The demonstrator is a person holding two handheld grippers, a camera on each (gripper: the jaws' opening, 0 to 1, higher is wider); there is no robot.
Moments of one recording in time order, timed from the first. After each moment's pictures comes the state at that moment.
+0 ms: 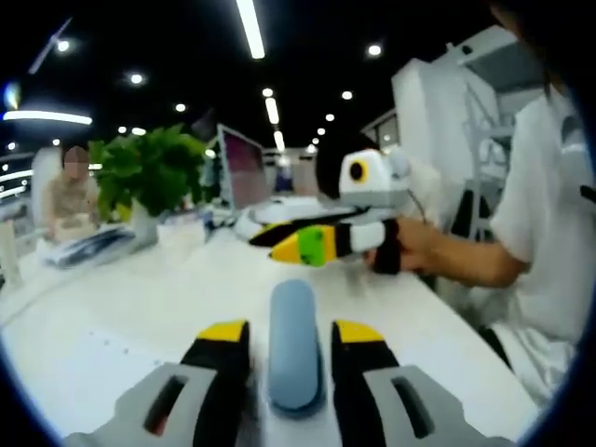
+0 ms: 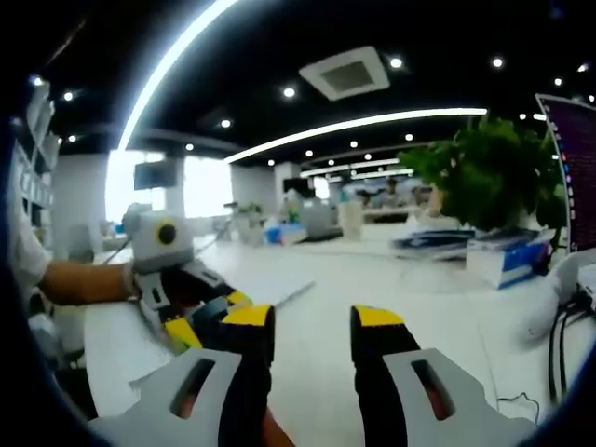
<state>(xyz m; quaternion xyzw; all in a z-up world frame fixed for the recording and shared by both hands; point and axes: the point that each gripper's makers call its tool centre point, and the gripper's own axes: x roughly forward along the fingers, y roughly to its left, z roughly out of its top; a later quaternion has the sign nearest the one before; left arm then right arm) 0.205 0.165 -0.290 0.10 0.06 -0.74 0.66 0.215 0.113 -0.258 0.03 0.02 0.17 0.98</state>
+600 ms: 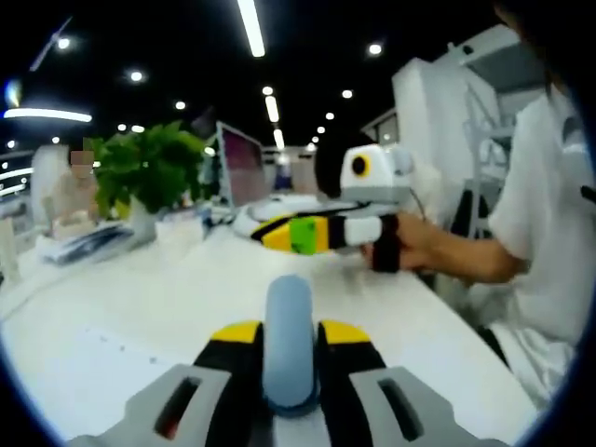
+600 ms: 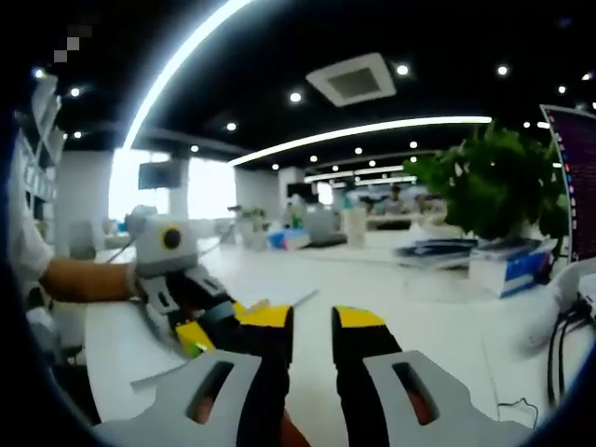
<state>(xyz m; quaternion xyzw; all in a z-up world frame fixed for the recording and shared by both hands) 0.202 0.164 -0.293 0.10 0.07 -0.74 0.66 0.215 0.119 -0.250 0.03 0.01 0.18 0.98</state>
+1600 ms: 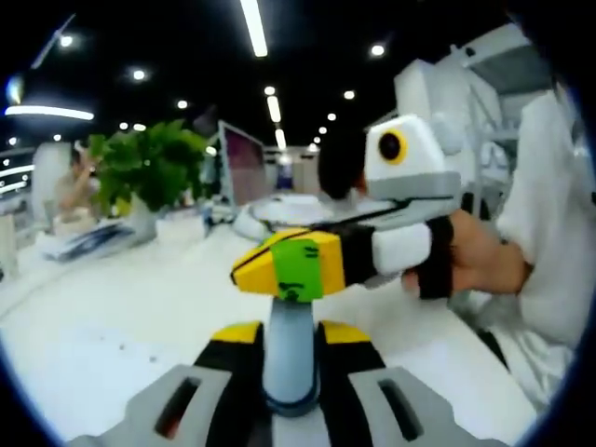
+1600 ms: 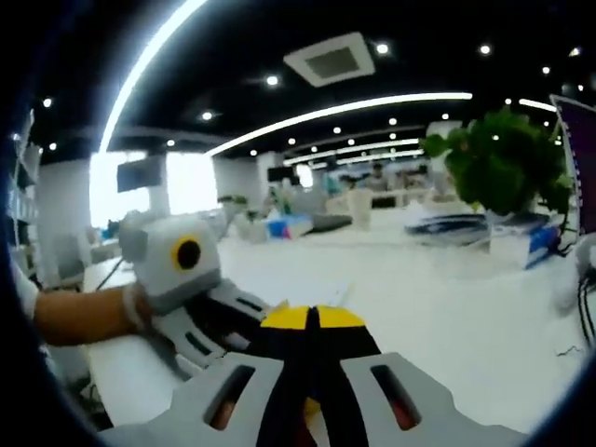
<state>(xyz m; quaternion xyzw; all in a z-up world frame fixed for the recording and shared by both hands) 0.198 0.163 -0.294 0.09 0.07 -0.74 0.66 0.230 0.184 -0.255 0.06 0.07 0.13 0.99</state>
